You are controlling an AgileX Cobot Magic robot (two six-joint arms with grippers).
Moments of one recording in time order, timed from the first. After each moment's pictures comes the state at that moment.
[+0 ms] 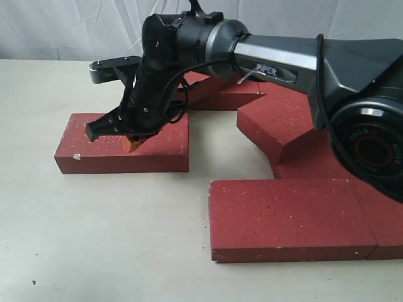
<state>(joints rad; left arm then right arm) 0.00 0.01 0.00 0.00 0.25 0.01 0.76 2.28 -1.93 0.31 0.95 -0.07</state>
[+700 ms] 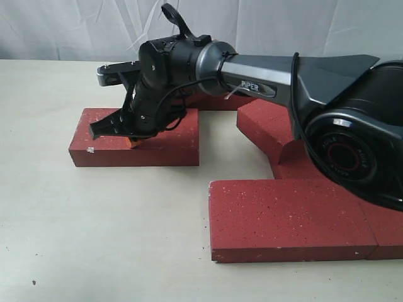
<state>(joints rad) 0.00 0.01 0.00 0.00 0.25 0.01 0.76 2.37 -1.95 0.18 0.83 0.09</state>
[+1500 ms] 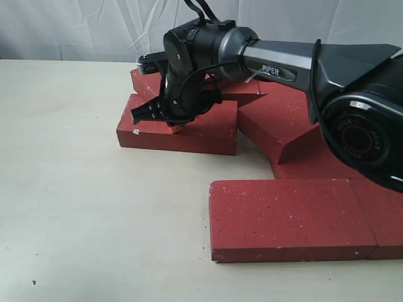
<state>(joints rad) 0.00 0.01 0.00 0.00 0.25 0.01 0.68 2.36 -1.96 -0.05 0.92 0.26</state>
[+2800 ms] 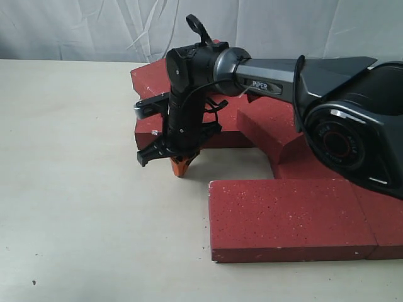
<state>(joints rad) 0.00 0.01 0.00 0.00 0.25 0.01 0.68 2.42 -1.94 0.16 1.13 -0.05</state>
